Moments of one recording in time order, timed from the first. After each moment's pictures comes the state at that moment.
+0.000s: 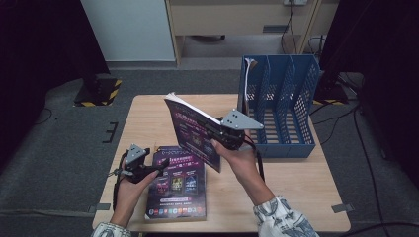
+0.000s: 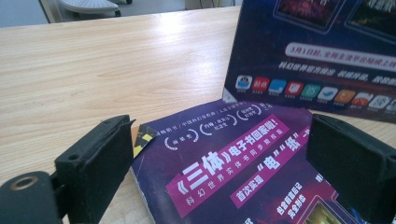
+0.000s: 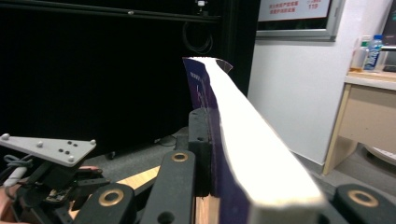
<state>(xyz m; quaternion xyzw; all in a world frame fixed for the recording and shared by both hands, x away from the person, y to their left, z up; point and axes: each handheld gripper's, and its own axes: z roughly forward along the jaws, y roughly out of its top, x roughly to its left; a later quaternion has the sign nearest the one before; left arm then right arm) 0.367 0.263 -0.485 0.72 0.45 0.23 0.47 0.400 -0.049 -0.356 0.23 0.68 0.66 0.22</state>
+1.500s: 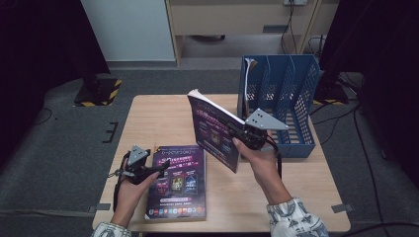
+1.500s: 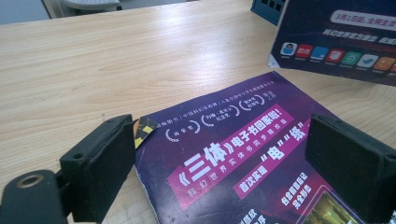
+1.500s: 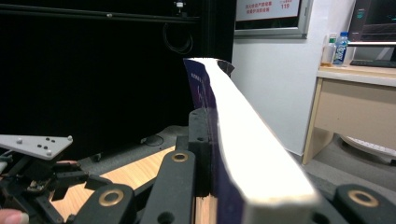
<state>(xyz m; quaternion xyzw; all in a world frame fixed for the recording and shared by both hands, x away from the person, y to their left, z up) 0.365 0.261 -0.488 0.73 0.45 0.23 0.45 0.397 -0.103 -0.356 0.26 0.67 0.65 0.24</state>
